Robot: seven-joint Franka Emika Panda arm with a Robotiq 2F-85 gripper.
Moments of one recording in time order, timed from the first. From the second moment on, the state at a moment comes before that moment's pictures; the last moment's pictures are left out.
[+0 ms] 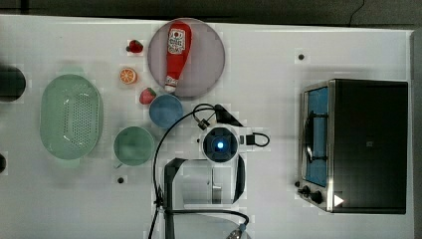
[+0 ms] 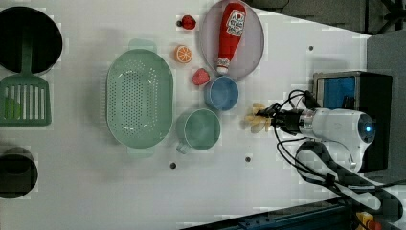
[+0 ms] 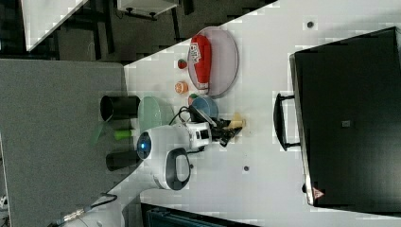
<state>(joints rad) 0.02 0.30 -0.03 -2.48 -0.02 1.25 -0.04</state>
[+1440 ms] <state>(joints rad) -0.01 -0.29 0.17 -2.12 0.01 0.31 0.13</state>
